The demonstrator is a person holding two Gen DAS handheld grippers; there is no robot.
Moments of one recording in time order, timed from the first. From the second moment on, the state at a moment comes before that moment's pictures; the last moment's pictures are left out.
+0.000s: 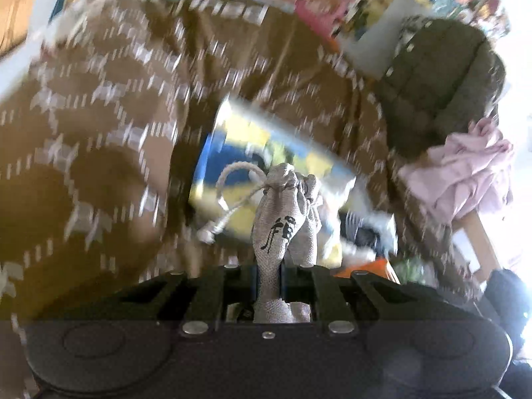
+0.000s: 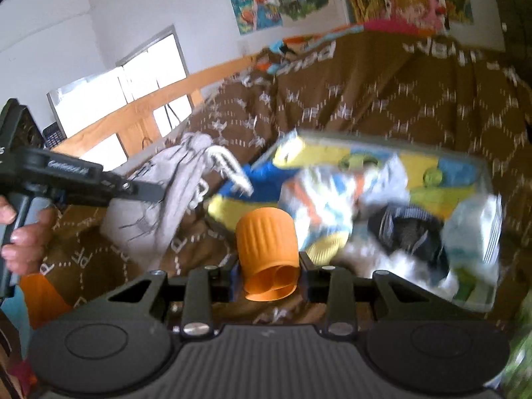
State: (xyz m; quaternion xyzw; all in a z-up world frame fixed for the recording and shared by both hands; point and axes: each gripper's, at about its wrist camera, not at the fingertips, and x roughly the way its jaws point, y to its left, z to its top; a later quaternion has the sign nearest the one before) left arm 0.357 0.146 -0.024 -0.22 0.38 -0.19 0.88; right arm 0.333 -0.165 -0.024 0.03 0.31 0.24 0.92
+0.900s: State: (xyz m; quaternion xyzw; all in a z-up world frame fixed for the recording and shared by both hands) left arm 0.470 0.077 -0.049 -0.07 0.31 -0.10 0.94; right arm 0.470 -0.127 -0.016 -0.01 0.30 0.12 0.95
